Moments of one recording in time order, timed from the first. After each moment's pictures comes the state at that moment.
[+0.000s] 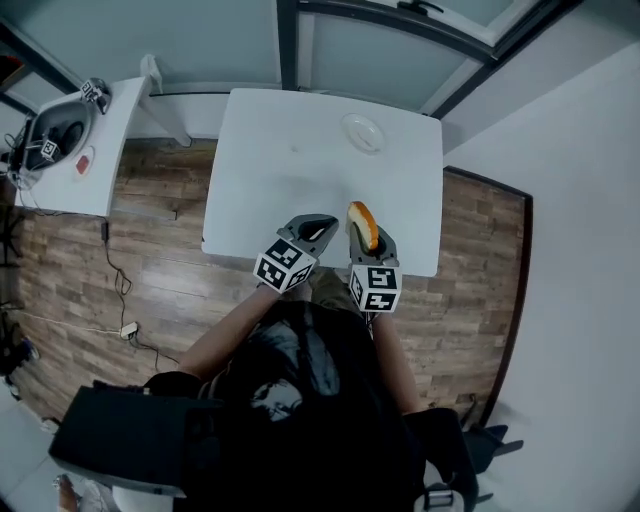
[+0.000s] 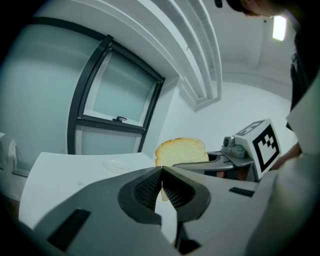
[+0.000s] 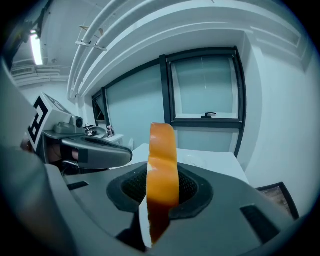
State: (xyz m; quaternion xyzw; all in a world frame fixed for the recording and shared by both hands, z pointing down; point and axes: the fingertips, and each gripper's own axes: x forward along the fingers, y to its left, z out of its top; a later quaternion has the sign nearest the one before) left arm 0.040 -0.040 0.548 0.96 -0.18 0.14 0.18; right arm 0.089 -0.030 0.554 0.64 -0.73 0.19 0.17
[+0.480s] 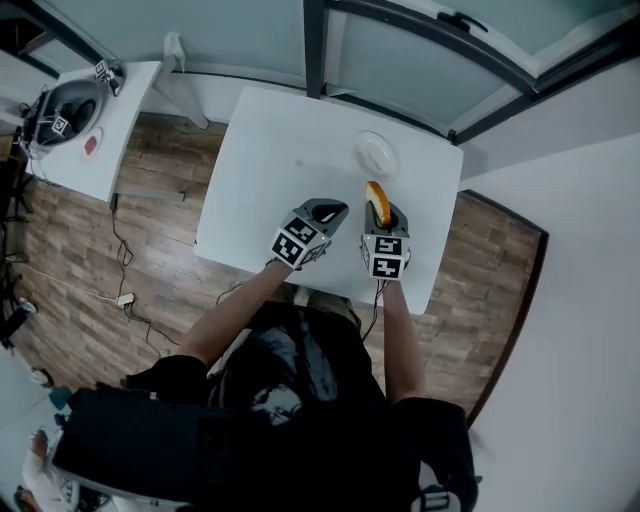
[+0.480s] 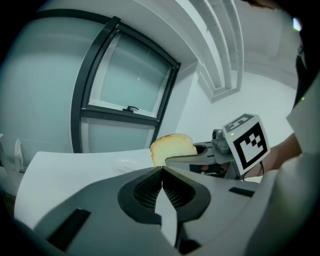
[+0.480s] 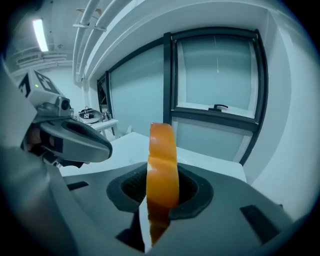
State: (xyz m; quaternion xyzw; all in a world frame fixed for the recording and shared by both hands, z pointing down) left arm 0.105 -0.158 0.608 0.93 -0.22 0.20 0.21; right arm 0.171 -0.176 0.625 0.59 -0.75 0.18 0.25
